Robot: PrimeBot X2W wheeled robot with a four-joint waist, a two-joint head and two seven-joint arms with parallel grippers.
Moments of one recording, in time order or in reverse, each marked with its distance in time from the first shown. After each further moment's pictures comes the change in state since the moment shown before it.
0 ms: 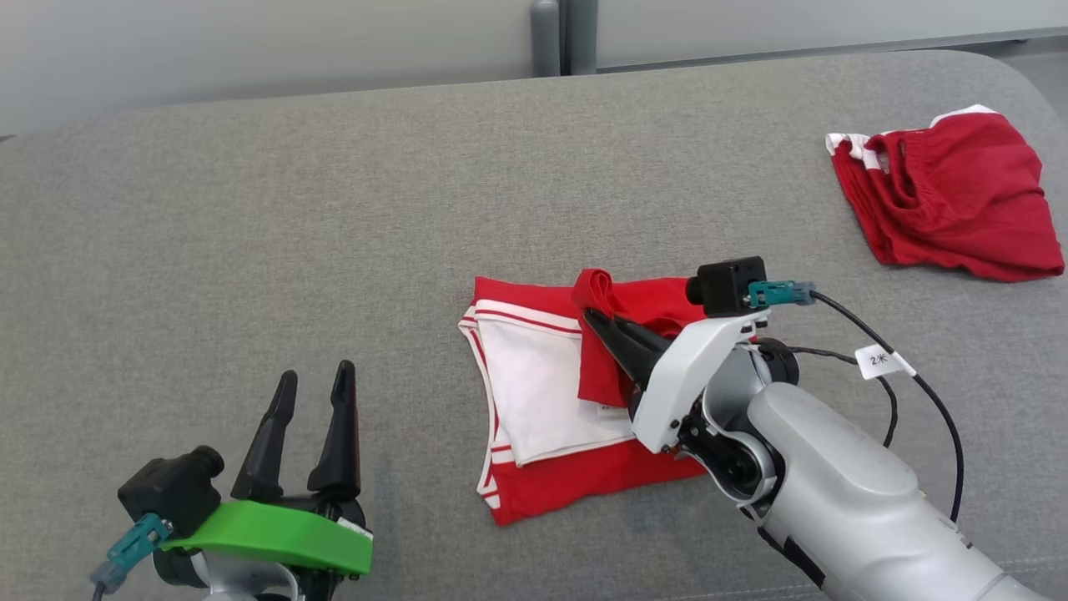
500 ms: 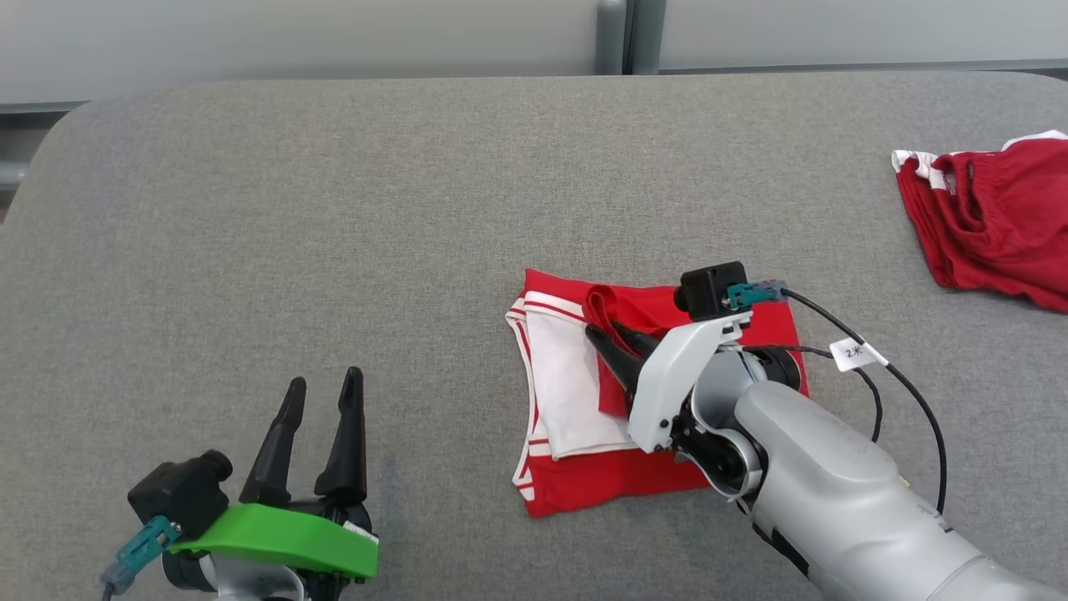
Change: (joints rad) left arm -0.001 -0.007 -0.015 0.029 -0.009 -0.009 -0.002; right arm -0.059 0.039 0.048 0.180 -0.021 -0.024 0.016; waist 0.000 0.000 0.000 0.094
